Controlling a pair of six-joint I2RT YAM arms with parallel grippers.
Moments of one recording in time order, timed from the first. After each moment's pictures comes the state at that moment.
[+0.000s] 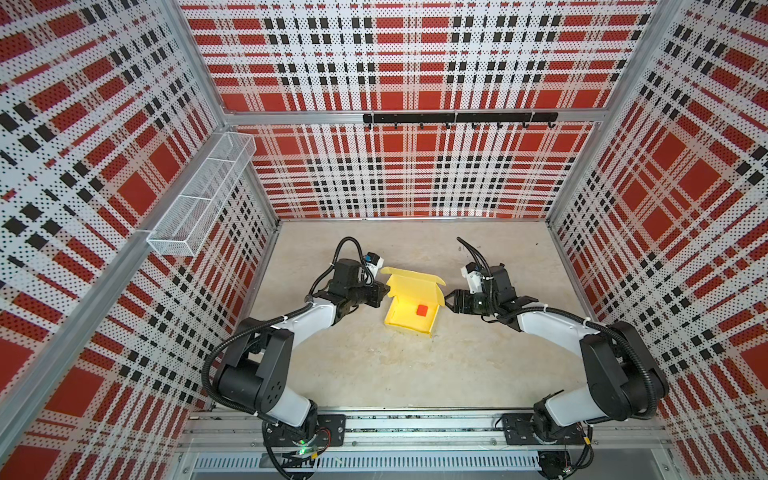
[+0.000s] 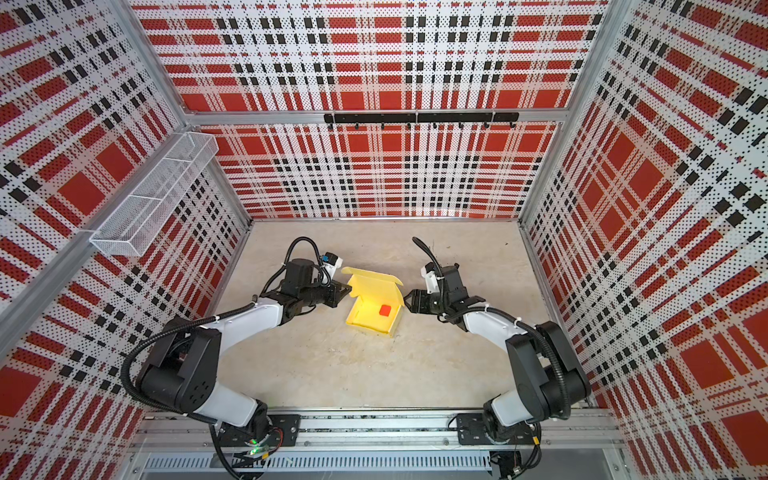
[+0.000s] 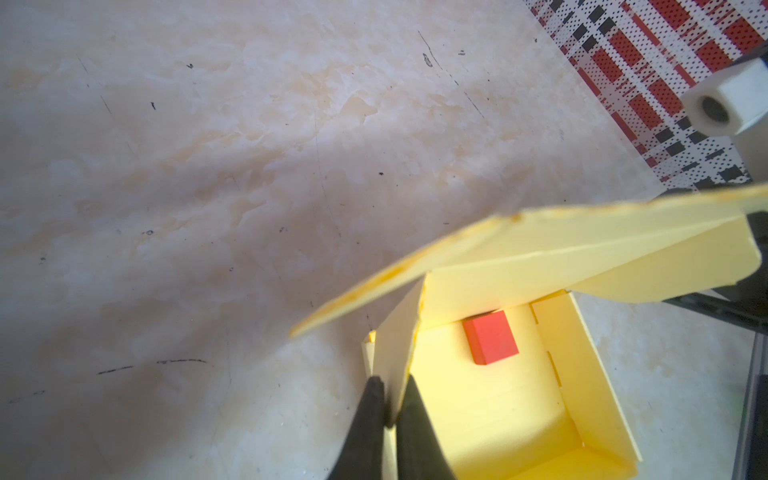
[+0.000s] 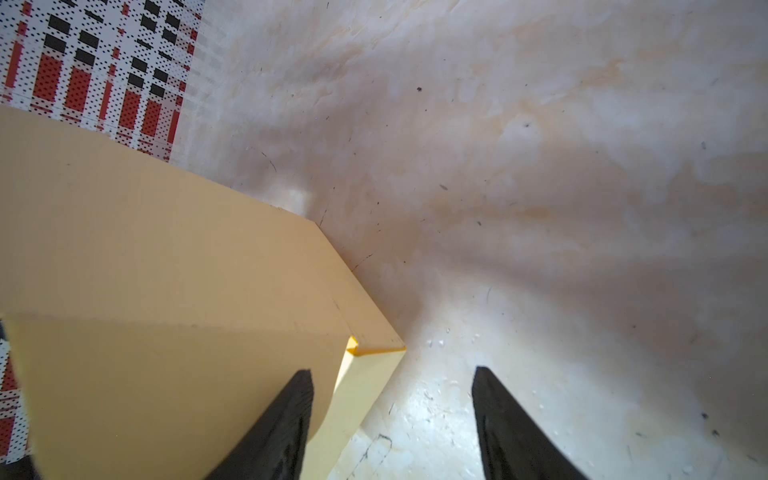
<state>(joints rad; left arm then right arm) -0.34 1.54 0.80 0.07 0.44 -0.12 0.41 1.48 0.74 -0.02 -0.40 0.46</state>
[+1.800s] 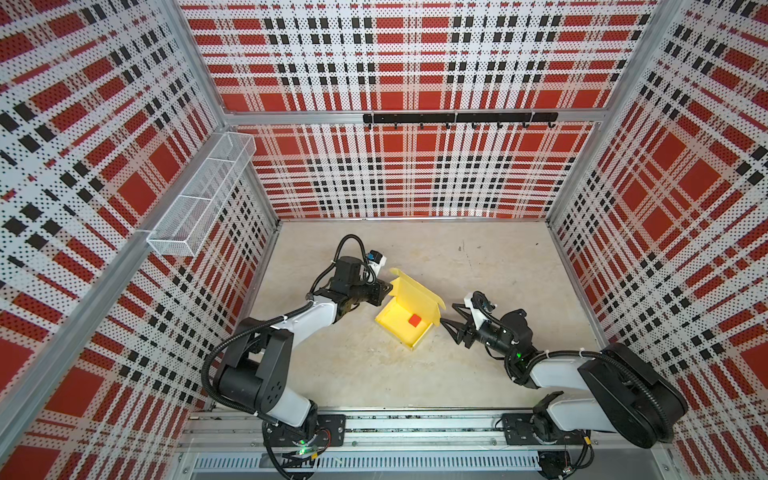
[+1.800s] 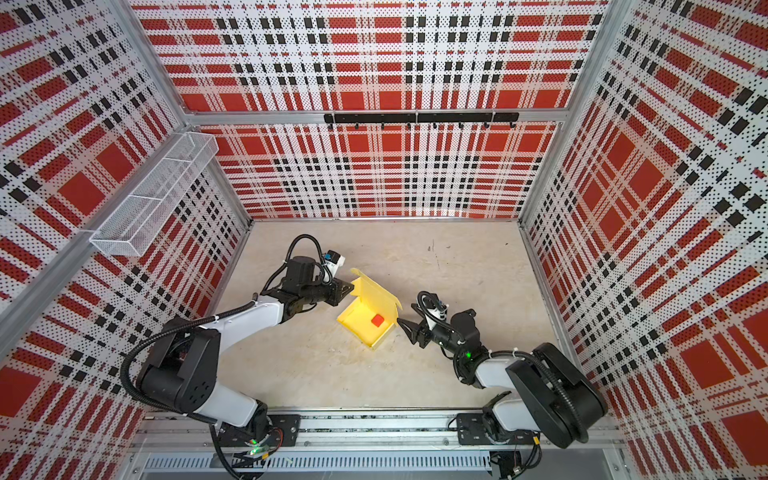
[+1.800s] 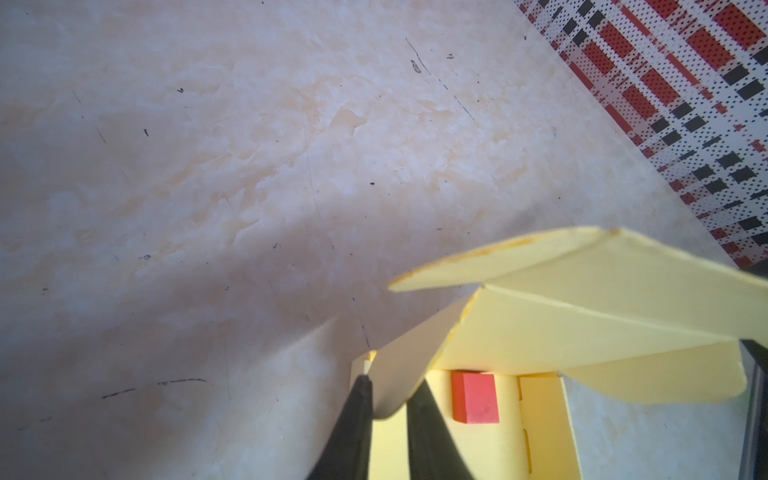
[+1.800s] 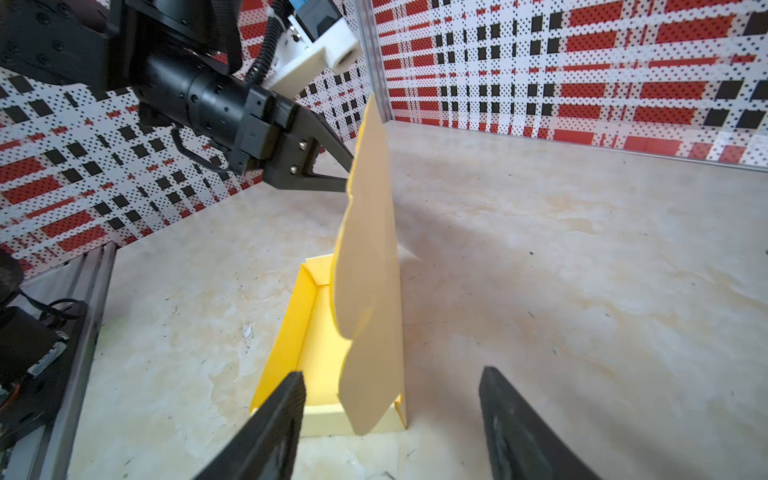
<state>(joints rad) -0.35 1.54 0.83 0.05 0.44 -0.08 0.52 1.36 0.19 0.99 -0.39 0.11</state>
